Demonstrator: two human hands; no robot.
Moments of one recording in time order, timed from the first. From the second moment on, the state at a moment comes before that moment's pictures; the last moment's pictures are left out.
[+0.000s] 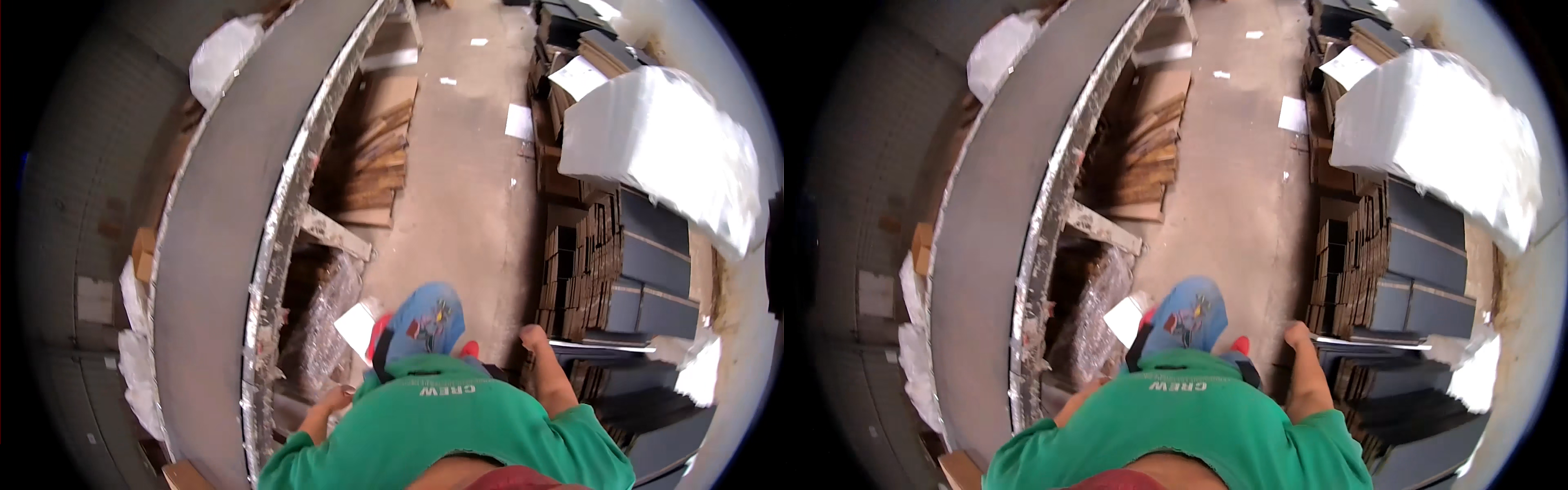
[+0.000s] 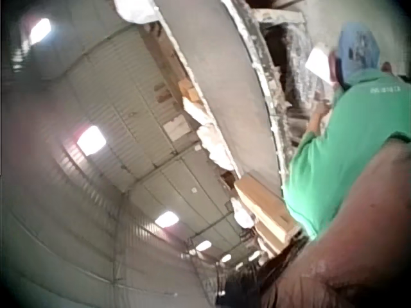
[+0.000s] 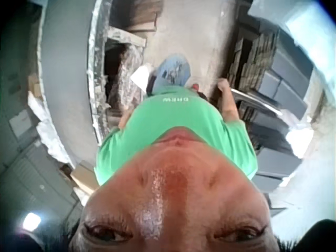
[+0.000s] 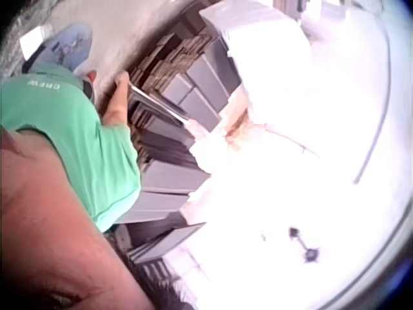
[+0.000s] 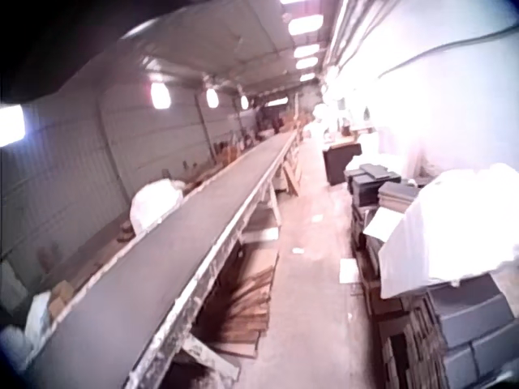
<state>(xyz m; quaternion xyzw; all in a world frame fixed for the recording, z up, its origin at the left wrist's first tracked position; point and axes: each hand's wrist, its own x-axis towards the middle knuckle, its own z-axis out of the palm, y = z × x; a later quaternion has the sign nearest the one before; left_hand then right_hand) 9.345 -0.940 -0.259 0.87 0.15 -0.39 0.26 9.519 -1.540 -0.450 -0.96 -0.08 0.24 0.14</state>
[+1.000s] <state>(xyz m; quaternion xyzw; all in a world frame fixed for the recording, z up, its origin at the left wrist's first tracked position) 10.431 -1.188 -0.297 0.91 -0.04 -0.32 0.27 10.376 -1.678 -0.359 -0.76 0.35 0.33 0.43</state>
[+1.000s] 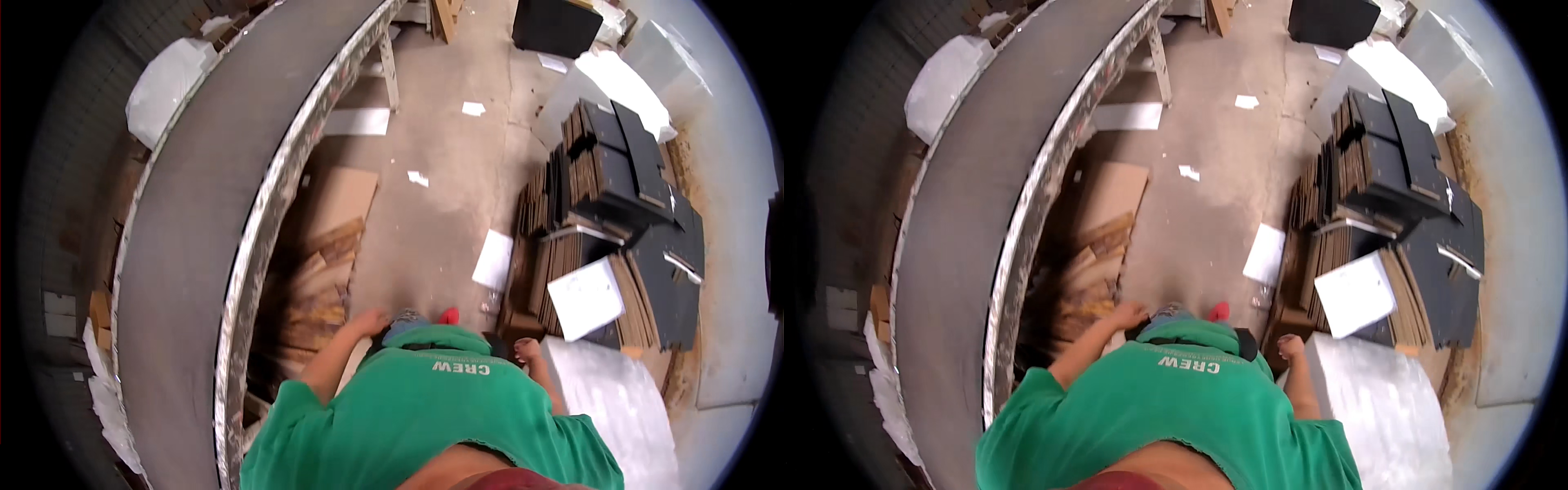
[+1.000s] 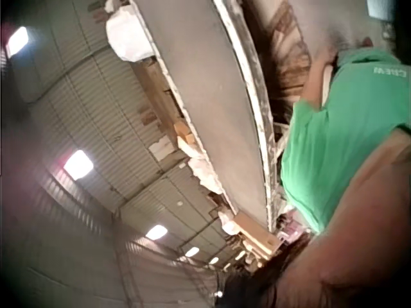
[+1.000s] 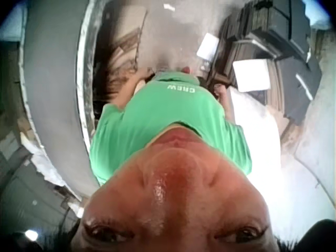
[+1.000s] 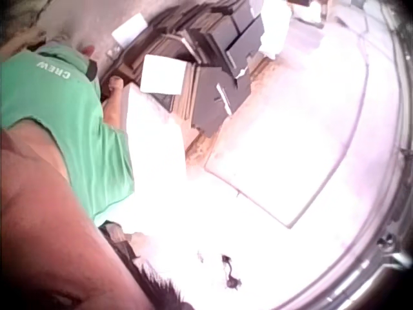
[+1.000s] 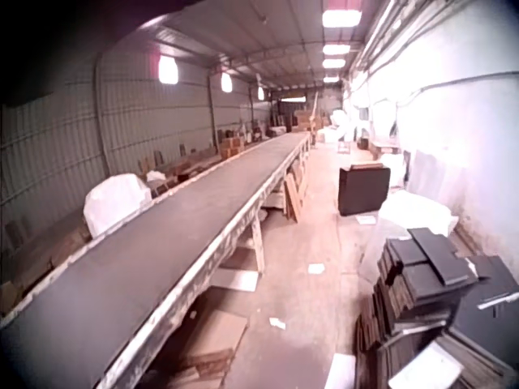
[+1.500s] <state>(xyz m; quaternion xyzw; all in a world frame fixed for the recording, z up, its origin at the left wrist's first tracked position) 10.789 -1.108 -0.376 0.86 0.22 -0.43 0.13 10.878 -1.684 -0.307 -0.87 0.19 0.36 0.29</state>
